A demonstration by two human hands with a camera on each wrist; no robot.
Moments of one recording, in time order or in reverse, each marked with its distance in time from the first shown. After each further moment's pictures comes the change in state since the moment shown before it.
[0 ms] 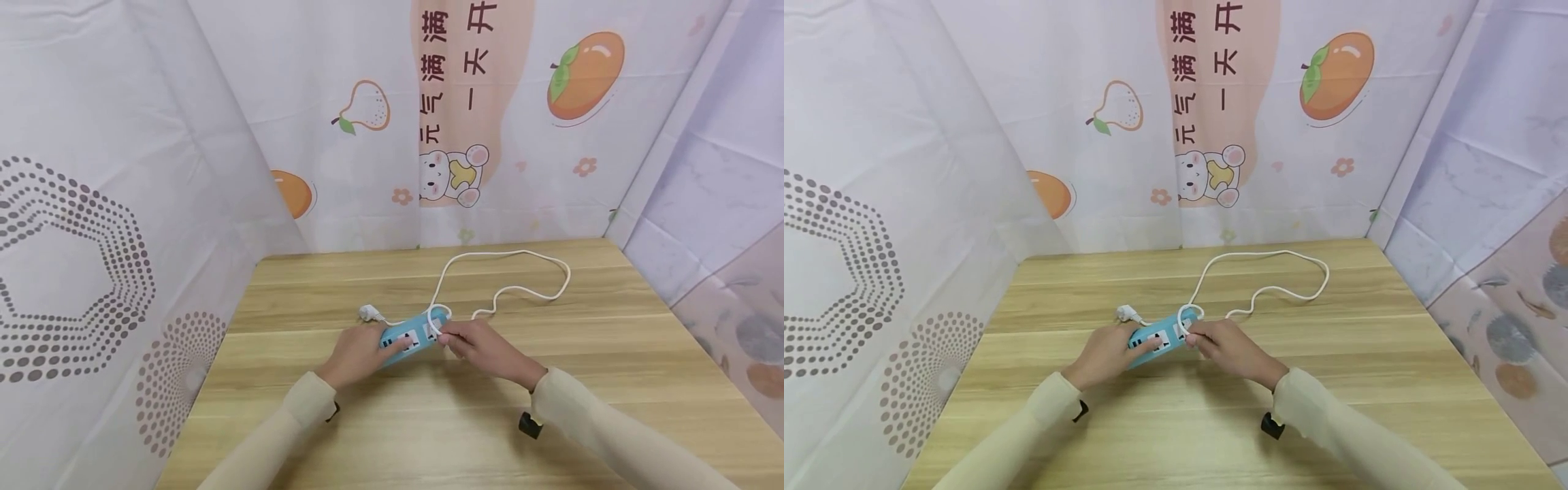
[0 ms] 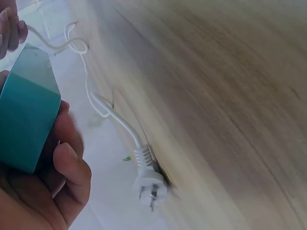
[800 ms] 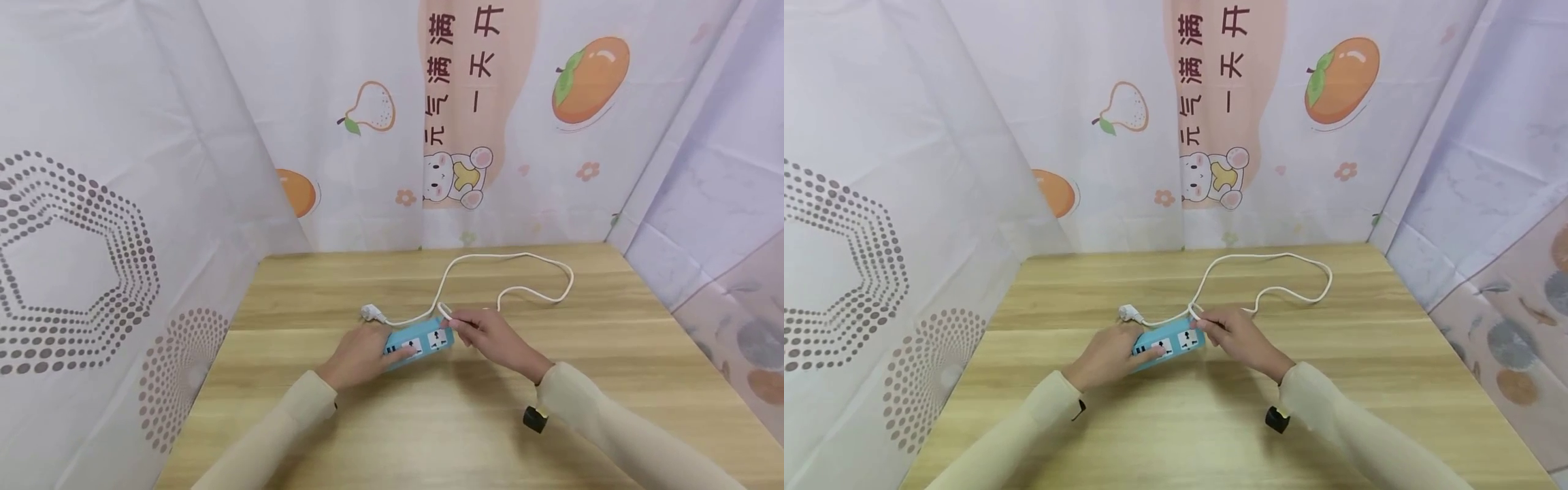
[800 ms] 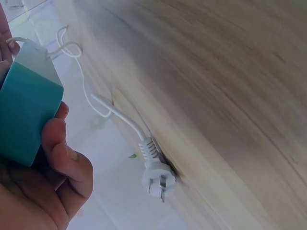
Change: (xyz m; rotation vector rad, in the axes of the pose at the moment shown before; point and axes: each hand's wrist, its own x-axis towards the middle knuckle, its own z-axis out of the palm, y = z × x) left_hand 0.000 0.000 0.000 0.045 -0.034 0.083; right_hand 0.002 0.012 -0.016 0.088 0.099 0.087
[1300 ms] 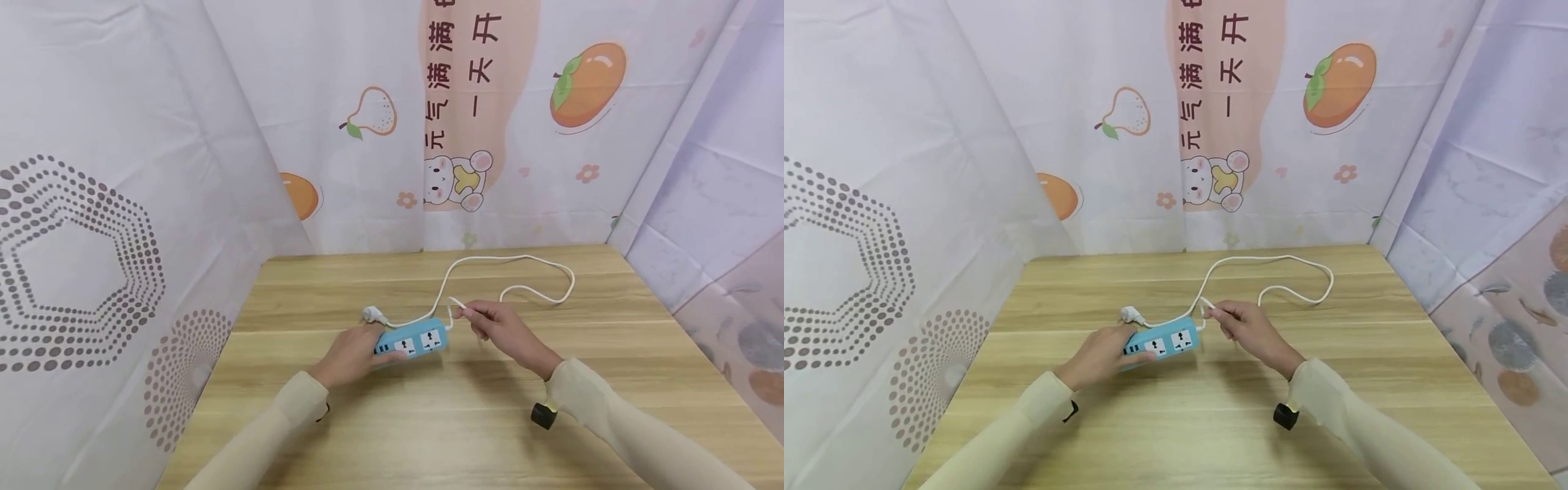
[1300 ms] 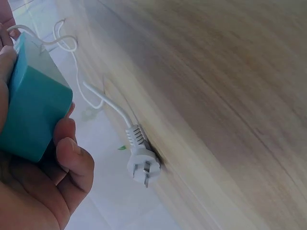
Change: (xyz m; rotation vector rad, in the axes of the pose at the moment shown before) left_hand -0.010 -0.013 -0.005 -0.004 -0.014 -0.015; right_hand -0.006 0.005 -0.015 0.200 0.072 0.201
